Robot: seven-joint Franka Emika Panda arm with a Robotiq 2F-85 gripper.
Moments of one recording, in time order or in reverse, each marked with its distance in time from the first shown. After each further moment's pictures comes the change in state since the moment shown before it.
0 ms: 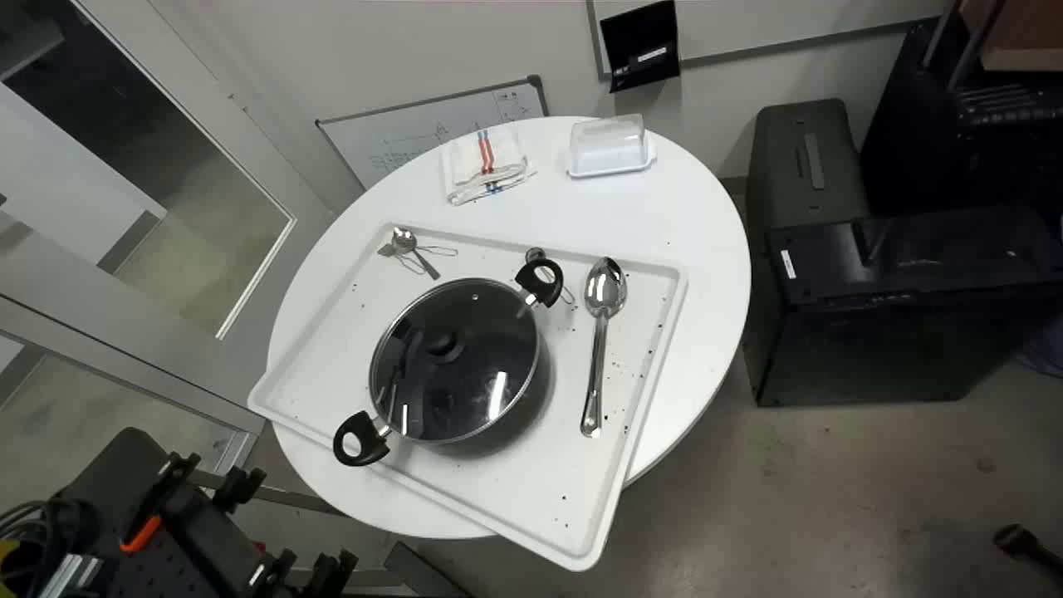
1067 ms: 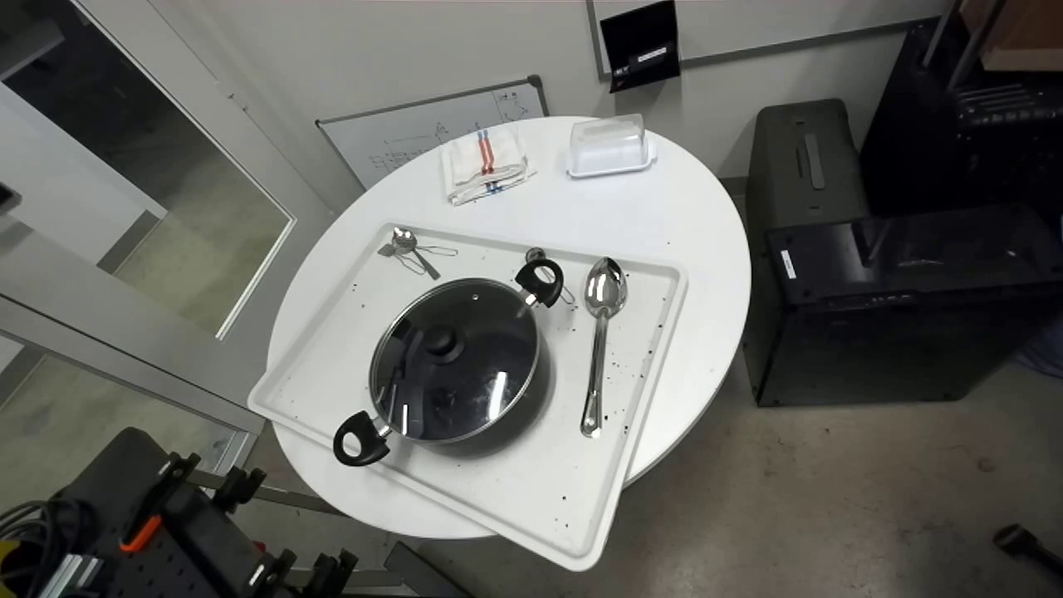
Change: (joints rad) arm 0.030 0.044 -0.049 -0.011 0.020 0.046 -0.052
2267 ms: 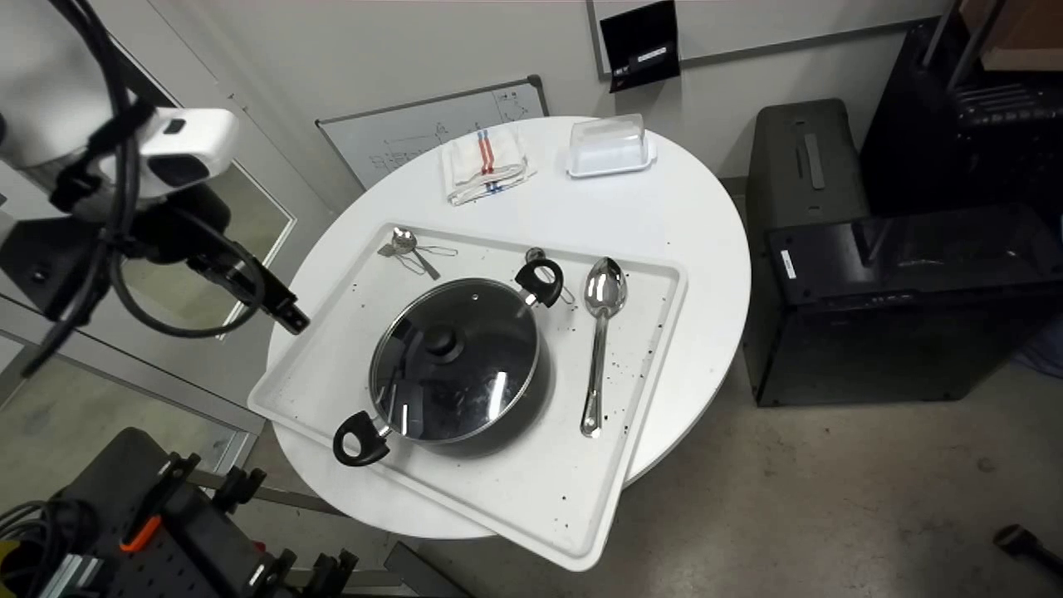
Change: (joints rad) arm -0.143 0.551 -0.155 -0.027 -0.005 0.517 -0.009
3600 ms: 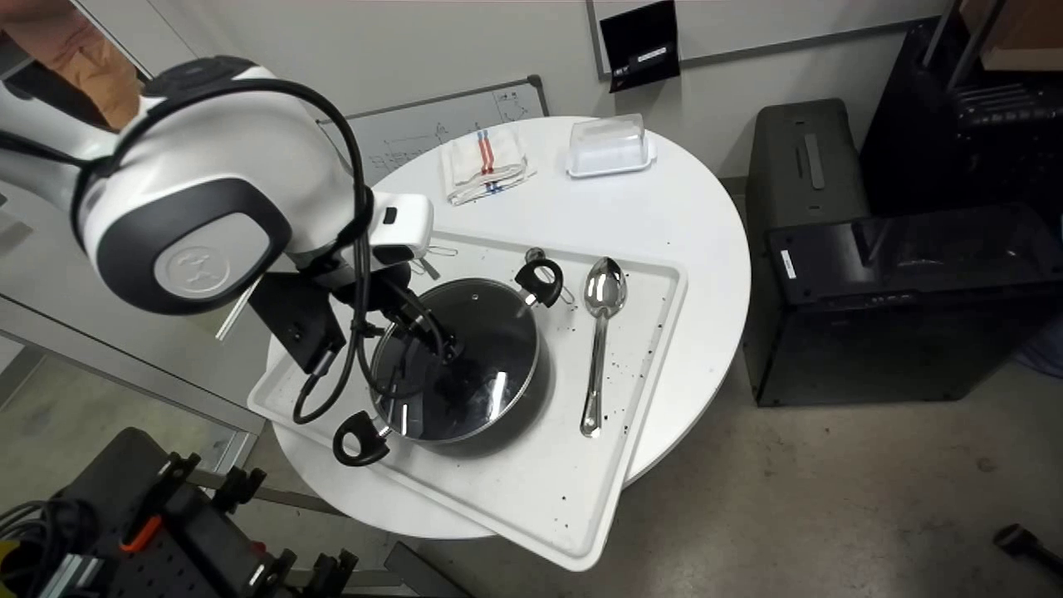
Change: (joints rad) arm -0.114 0.492 -0.045 0.250 0.035 0.303 -0.003
